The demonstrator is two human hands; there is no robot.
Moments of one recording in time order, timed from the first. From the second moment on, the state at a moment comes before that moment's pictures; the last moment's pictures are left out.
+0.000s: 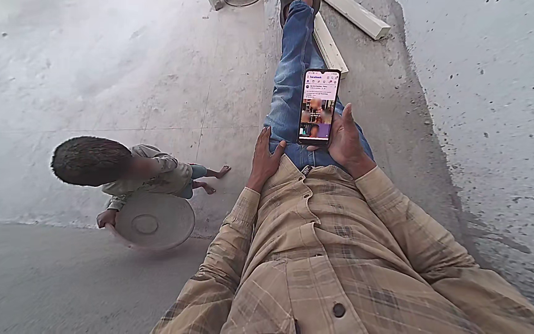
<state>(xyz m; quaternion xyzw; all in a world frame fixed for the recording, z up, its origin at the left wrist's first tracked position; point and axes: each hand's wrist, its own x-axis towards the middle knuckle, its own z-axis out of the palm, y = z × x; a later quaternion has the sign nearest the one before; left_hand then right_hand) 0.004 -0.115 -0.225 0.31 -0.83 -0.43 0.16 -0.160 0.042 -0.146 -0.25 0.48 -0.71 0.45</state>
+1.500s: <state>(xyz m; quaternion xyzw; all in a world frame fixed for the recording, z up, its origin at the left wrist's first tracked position) 0.007 -0.117 -0.227 0.31 -0.82 -0.44 0.19 -0.155 0.032 -0.146 -0.29 0.51 -0.70 0.42</state>
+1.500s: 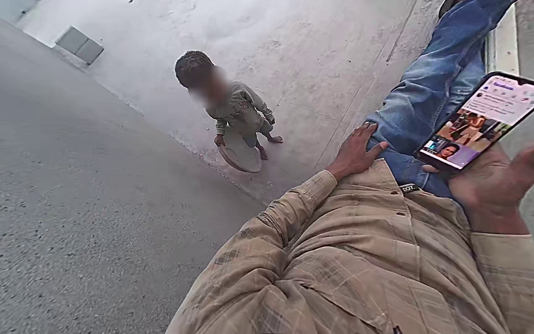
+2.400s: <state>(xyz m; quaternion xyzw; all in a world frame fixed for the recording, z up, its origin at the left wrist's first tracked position) 0.010 -0.117 -0.221 0.32 -0.81 -0.45 0.19 -0.151 0.031 -0.145 -0.28 0.52 -0.69 0.42</state>
